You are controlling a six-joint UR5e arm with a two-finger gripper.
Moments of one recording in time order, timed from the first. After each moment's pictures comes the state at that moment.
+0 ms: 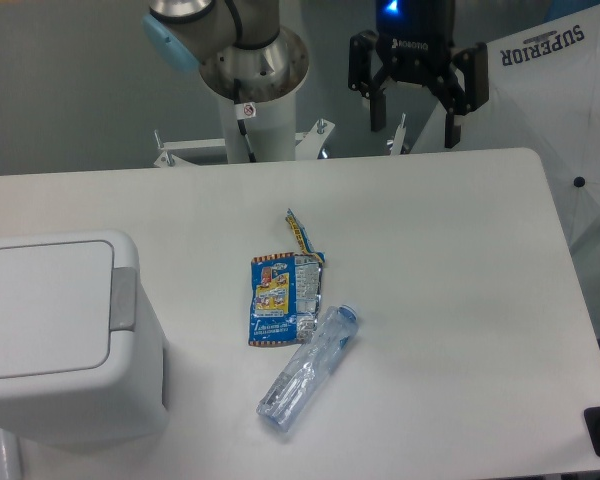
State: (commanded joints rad) arm 2.71 -1.49 -1.55 -1.21 1.34 1.34
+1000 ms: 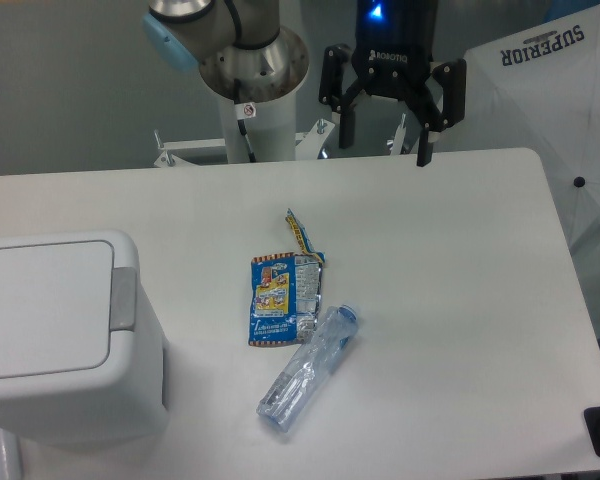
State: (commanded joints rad) arm 2.68 -1.50 -1.56 -1.11 1.14 0.96
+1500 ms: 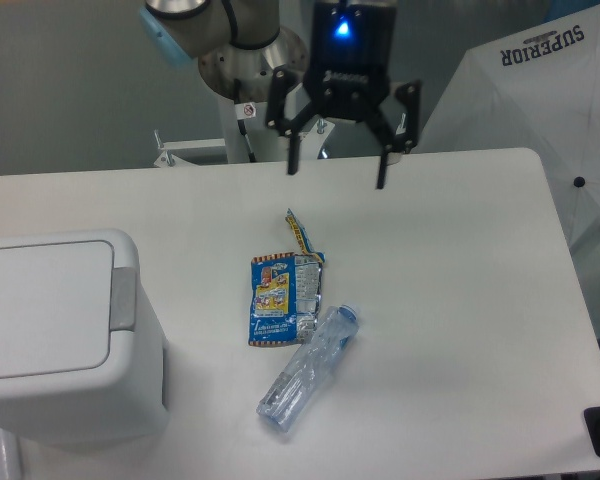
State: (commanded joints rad) arm 2.50 -1.56 -1.56 -1.05 1.14 0.62
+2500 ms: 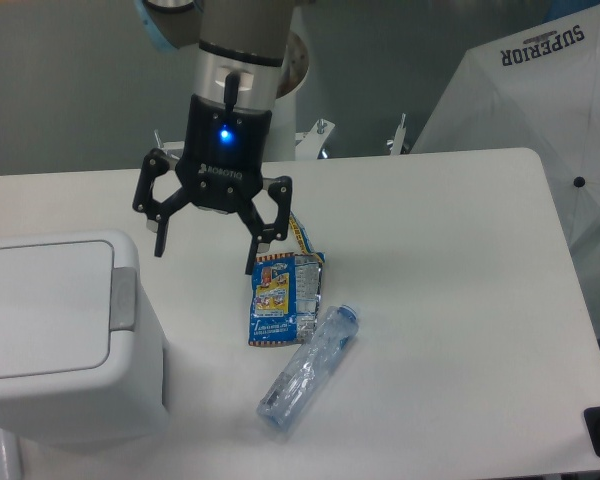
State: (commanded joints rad) arm 2.32 -1.69 -1.56 -0.90 1.14 0.26
